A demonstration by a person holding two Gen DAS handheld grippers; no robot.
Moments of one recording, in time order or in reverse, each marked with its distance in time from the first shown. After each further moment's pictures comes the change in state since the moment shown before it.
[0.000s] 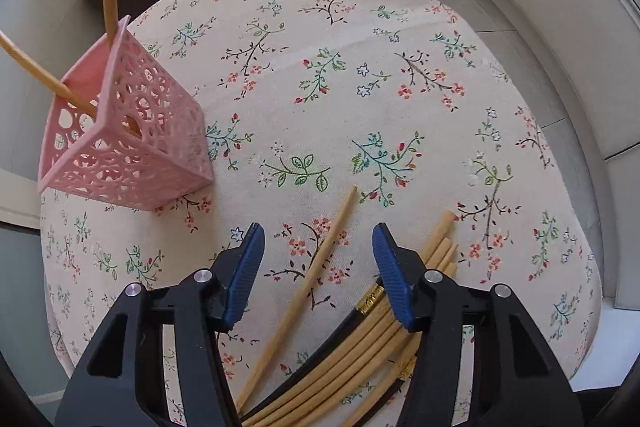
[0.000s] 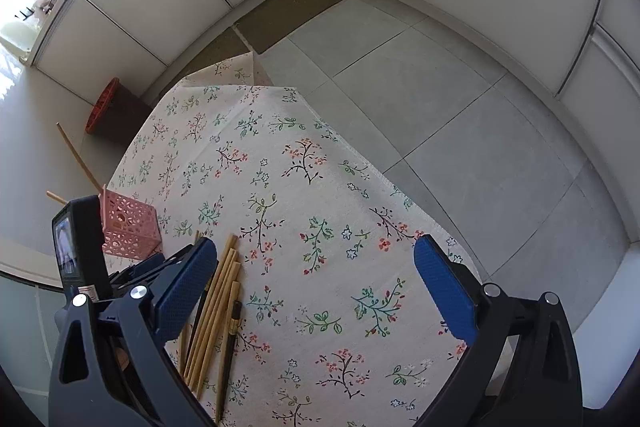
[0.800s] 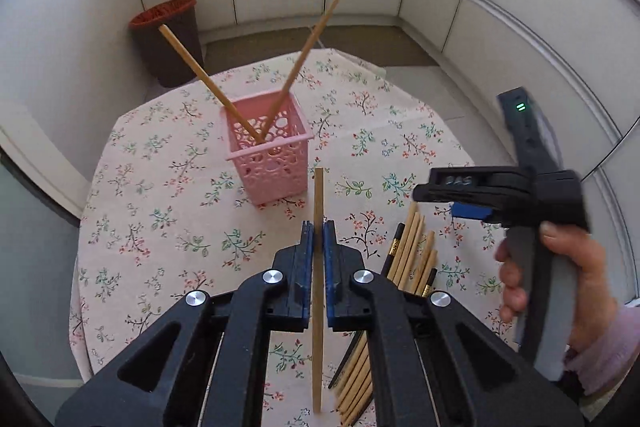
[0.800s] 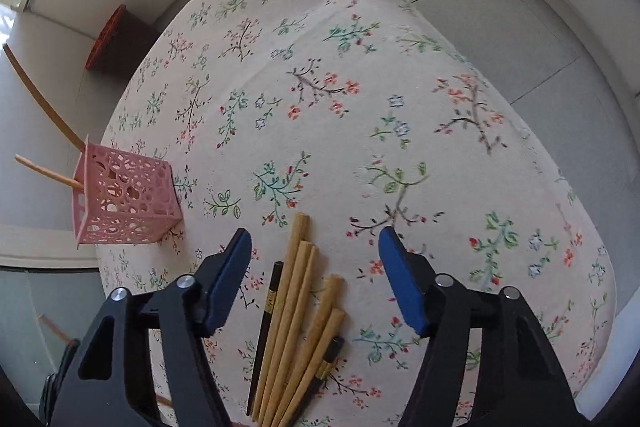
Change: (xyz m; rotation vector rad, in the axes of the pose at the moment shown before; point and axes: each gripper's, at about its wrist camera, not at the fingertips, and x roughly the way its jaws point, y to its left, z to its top) left arm -0.146 0.092 -0.087 -0.094 -0.363 -0.125; right arm 0.136 0.118 -0.004 -0.129 0.249 0.007
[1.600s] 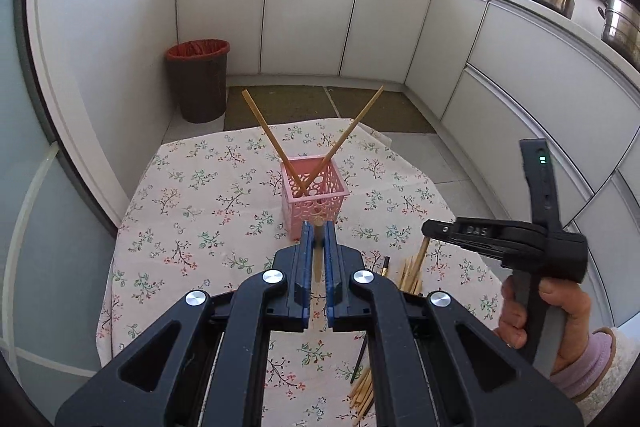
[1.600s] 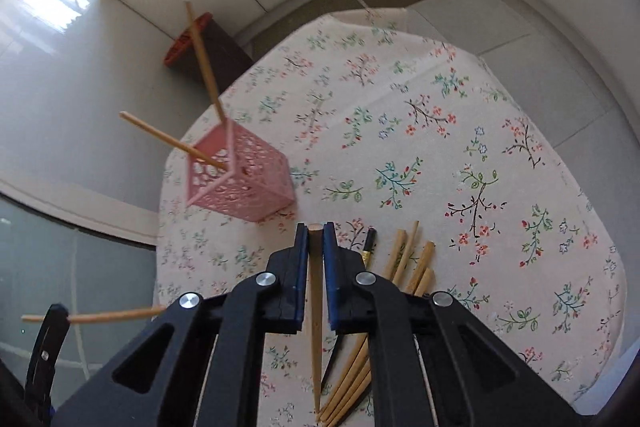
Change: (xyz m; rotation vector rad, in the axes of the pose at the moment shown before) left arm -0.088 0.048 -0.007 -0.107 -0.195 -0.030; right arm -0.104 0.052 -0.056 -0.177 -0.214 0.209
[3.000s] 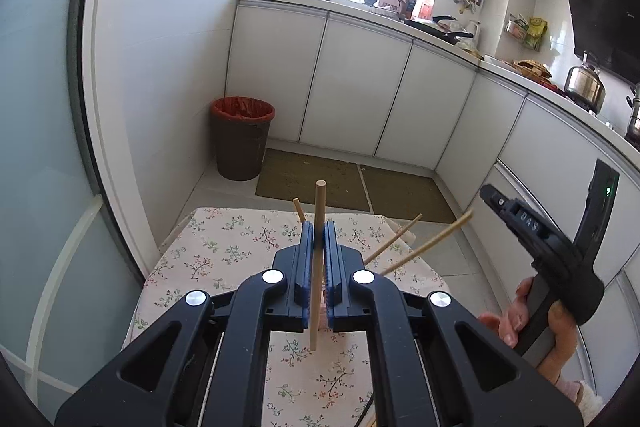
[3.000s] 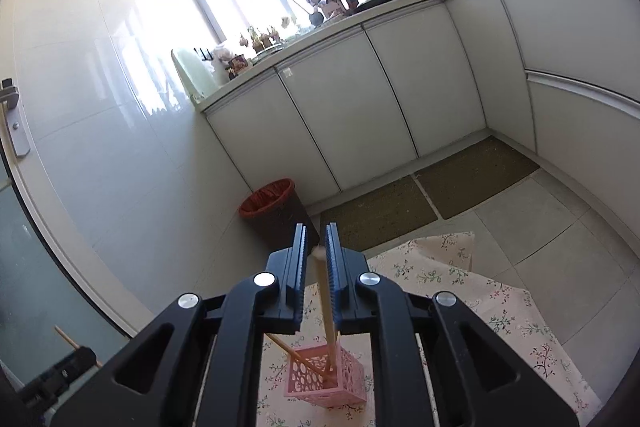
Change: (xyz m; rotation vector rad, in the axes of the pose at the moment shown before) left arm -0.035 0.028 0.067 -0.167 -0.243 0.091; right arm -0.070 0.078 0.080 -0.179 -0.582 0.126
